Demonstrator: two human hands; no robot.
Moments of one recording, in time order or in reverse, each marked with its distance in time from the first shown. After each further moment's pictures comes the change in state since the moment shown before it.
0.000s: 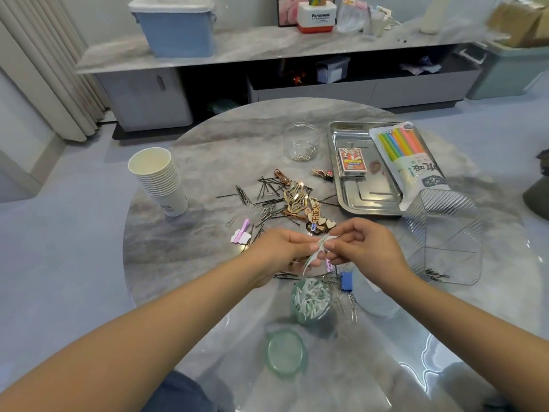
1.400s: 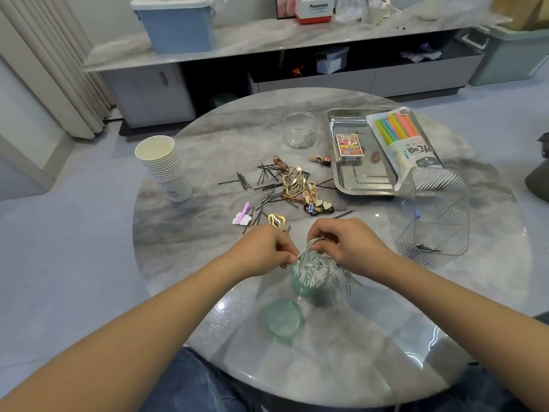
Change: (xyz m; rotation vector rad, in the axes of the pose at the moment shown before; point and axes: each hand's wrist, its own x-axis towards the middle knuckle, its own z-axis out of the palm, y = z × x) left_hand -0.030 -0.023 -0.010 0.934 0.077 0.208; right_hand -0.023 0.004 0.002 -0.664 -0.262 -0.362
